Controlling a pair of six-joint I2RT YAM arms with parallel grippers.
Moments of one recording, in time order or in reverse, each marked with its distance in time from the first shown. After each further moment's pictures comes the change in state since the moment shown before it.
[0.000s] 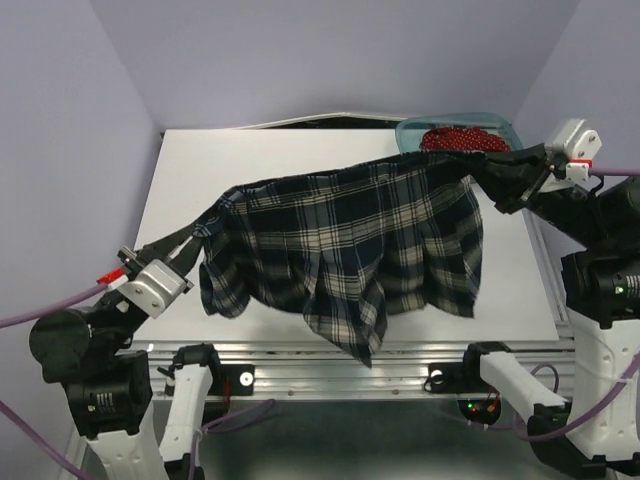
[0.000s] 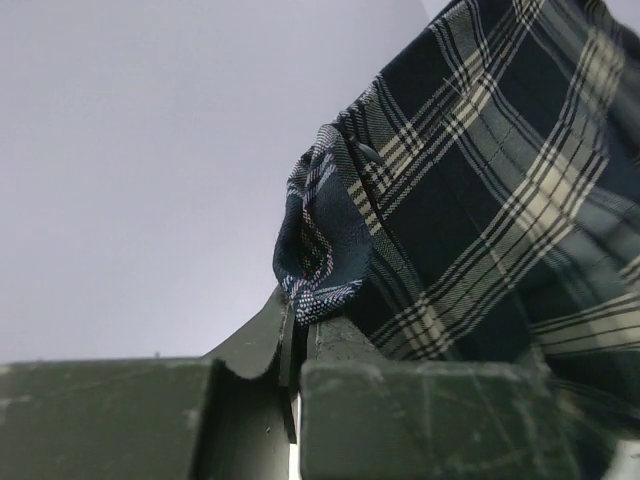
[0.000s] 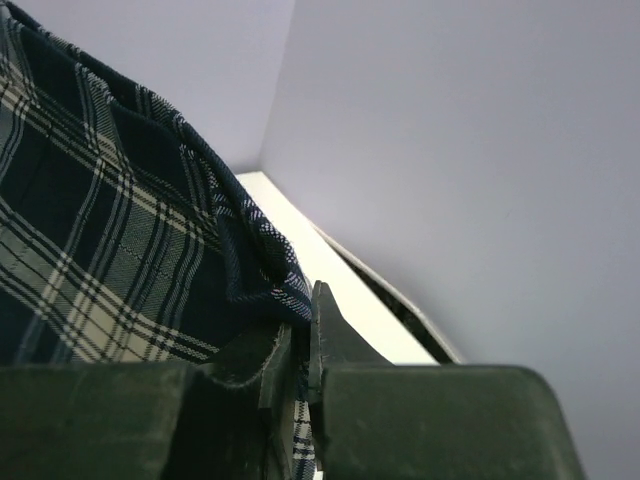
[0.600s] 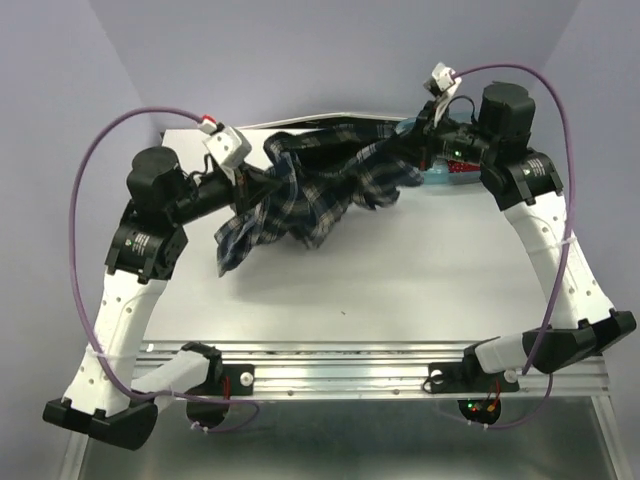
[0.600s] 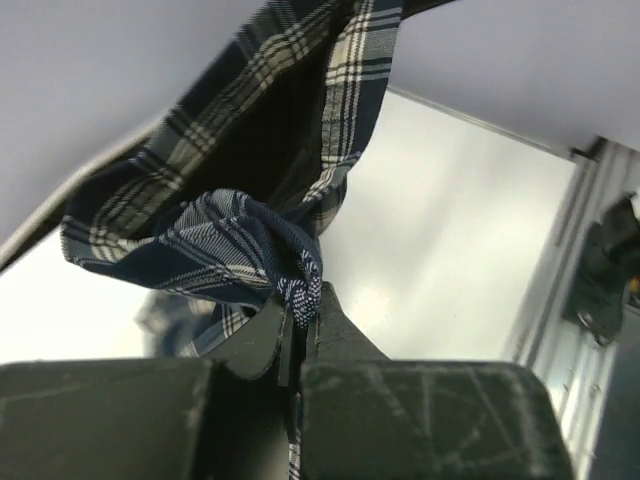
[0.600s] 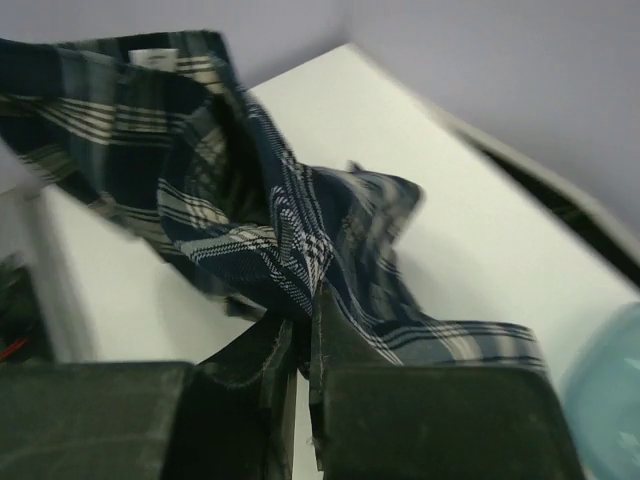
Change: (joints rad) left arm -0.389 0.462 0.007 -0.079 -0.093 -0.137; right arm 0.264 0.463 0.117 -0.140 0.049 0.106
